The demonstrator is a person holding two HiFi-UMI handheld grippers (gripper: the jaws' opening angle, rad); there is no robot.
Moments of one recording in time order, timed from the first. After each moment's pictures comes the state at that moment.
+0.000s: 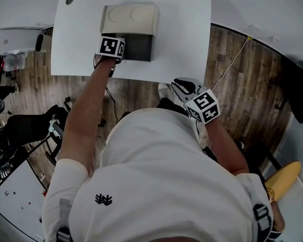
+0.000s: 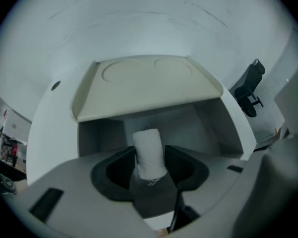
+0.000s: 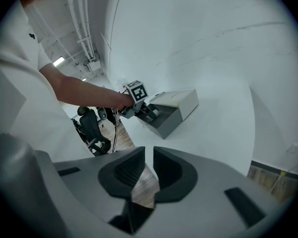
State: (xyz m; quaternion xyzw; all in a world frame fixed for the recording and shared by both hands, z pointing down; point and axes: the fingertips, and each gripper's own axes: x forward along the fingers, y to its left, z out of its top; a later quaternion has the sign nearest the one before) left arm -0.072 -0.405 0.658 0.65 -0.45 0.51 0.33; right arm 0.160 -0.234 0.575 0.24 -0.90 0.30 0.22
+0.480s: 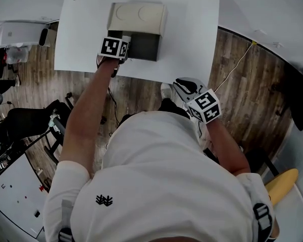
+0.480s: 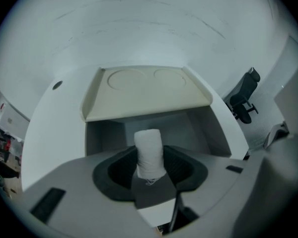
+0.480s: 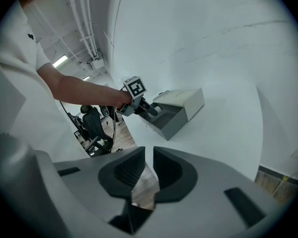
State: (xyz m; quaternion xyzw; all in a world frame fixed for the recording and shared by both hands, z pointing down) left arm -0.065 -0.401 0.642 0.68 -0.45 0.47 0.34; right arm 0.151 -0.236 0.579 0.22 -0.90 0.29 0.22
